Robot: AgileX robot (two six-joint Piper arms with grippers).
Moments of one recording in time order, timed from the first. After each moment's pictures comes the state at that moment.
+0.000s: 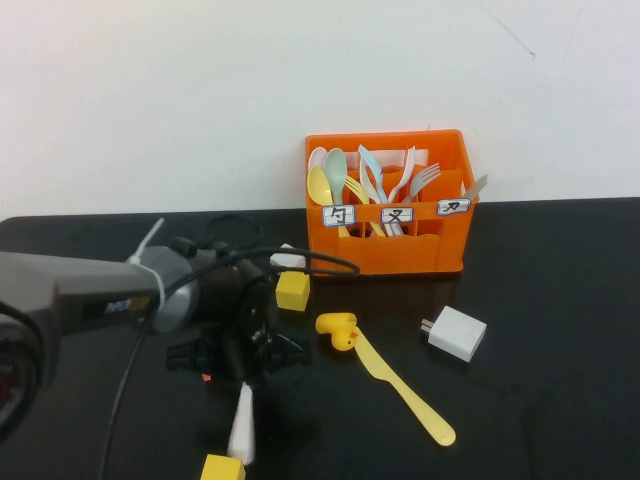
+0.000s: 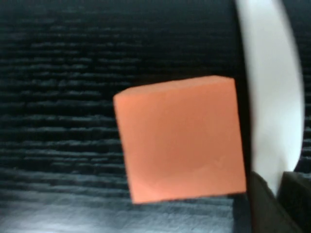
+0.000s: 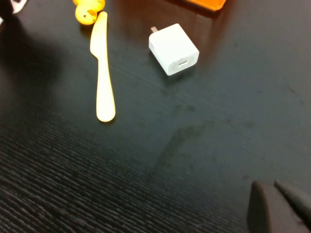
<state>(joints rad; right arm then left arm) -0.01 0.71 -0.40 0.57 0.65 -0.86 -0.49 2.03 -1.20 0.25 0.60 -0.79</state>
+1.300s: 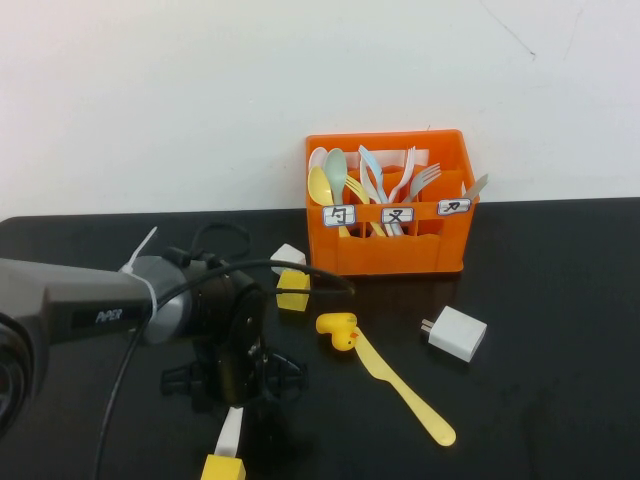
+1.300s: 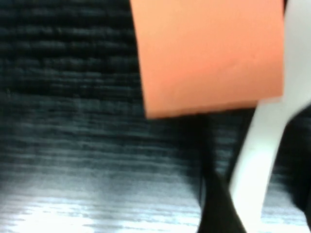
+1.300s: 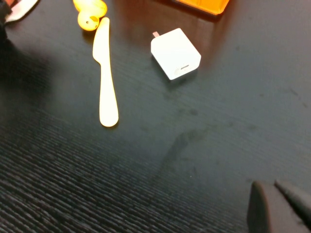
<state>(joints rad) -0.01 0.71 -0.40 0.59 0.64 -0.86 -0.49 2.00 -1.14 0.14 0.64 -0.71</state>
